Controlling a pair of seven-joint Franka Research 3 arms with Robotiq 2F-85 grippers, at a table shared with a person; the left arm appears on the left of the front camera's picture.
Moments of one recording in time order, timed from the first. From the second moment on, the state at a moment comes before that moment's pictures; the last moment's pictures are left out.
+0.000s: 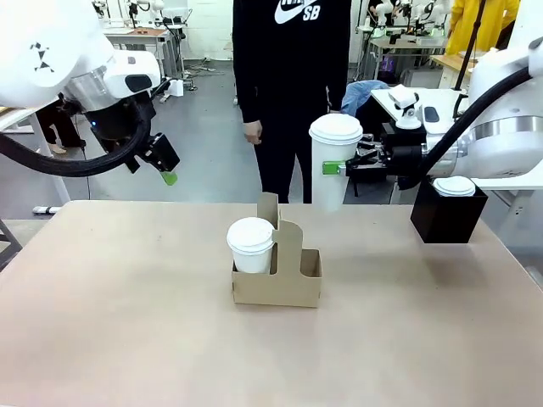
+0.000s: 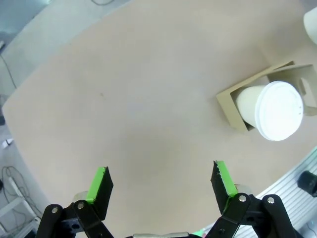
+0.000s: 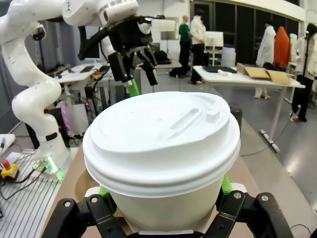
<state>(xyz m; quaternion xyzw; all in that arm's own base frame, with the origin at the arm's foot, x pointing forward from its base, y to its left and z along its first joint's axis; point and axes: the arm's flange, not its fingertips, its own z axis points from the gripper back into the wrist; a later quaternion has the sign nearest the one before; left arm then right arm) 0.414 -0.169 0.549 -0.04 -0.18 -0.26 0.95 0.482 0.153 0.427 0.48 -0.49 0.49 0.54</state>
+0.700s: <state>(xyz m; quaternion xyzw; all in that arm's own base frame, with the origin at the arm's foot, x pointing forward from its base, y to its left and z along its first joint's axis) 0.424 -0.115 0.500 -0.04 -0.18 -0.27 0.95 0.464 0.194 0.373 0.54 -0.45 0.52 0.48</state>
